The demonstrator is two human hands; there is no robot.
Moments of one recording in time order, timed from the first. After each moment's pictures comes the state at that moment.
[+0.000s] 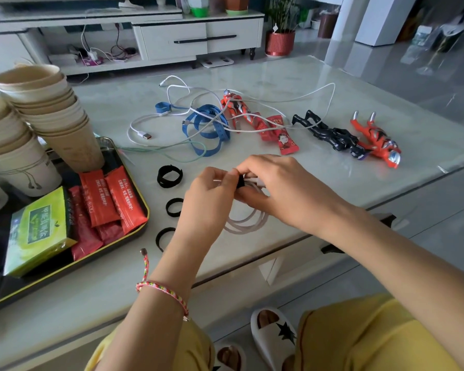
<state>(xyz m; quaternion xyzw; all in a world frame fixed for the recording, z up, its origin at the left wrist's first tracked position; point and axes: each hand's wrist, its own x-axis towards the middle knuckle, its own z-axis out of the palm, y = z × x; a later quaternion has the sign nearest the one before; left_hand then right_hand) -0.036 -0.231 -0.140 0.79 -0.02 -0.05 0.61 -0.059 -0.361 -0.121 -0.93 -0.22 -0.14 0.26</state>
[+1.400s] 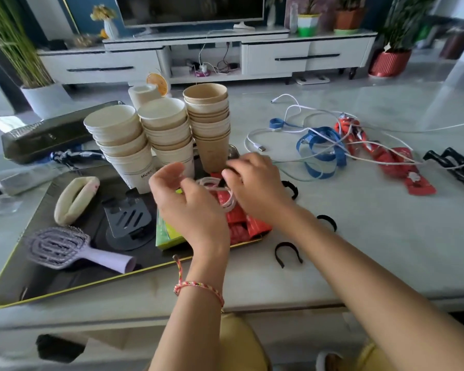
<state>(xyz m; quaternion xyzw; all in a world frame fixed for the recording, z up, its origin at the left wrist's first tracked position) -0.017 -0.100 -0.130 0.57 0.24 0.48 0.62 0.041 -0.174 -0.151 -0.94 -0.17 -0.14 0.27</state>
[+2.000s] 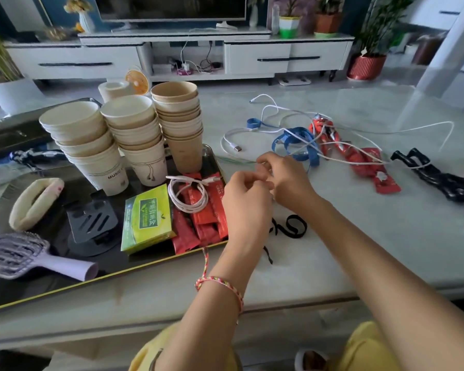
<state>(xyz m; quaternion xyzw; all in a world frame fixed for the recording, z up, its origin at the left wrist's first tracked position) -0.009 -0.175 -0.135 0.68 0.13 0.09 0.71 0.068 -0.259 -0.153 -0.95 -0.10 -0.08 0.29</state>
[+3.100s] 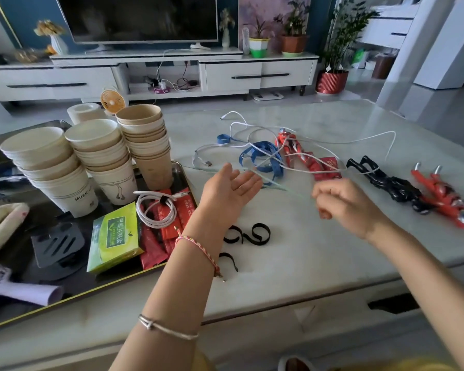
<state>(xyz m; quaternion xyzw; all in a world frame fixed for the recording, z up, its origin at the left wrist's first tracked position) 0.035 -0.192 -0.113 0.36 0.16 -0.15 0.90 -0.007 -0.383 -0.126 -0.86 -0.10 -0.05 0.49</state>
